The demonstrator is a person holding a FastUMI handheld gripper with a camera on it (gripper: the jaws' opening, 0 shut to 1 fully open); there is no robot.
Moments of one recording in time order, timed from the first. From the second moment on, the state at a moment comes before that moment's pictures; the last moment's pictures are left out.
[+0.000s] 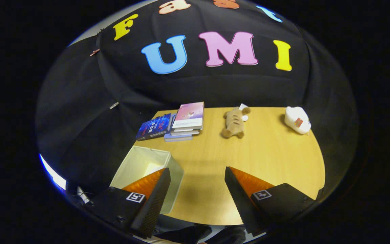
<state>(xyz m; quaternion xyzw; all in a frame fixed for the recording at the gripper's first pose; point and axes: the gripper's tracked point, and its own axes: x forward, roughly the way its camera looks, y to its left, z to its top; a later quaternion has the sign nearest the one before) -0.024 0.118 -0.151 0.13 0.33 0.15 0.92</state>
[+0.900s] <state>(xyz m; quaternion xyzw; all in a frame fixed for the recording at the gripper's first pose) -0.003 0.002 -0.026 -0.01 0.05 0.01 1.00</state>
